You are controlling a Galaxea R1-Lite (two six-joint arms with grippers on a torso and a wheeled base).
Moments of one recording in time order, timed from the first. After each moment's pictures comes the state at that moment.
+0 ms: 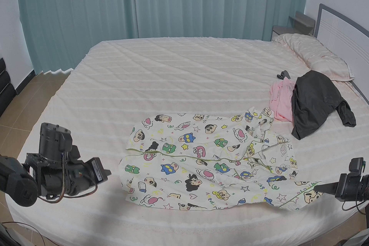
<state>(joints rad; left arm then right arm) -0.33 1.56 -0.45 -0.42 -0.04 -0.72 -0.15 1.16 -0.23 -0.18 0.58 0.37</state>
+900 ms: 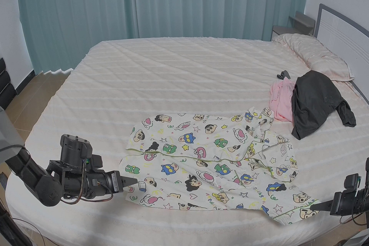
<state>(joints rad) -0.30 1.83 -0.40 -0.67 -0.26 -0.51 -0.14 1.15 -0.16 -0.06 0.55 0.28</state>
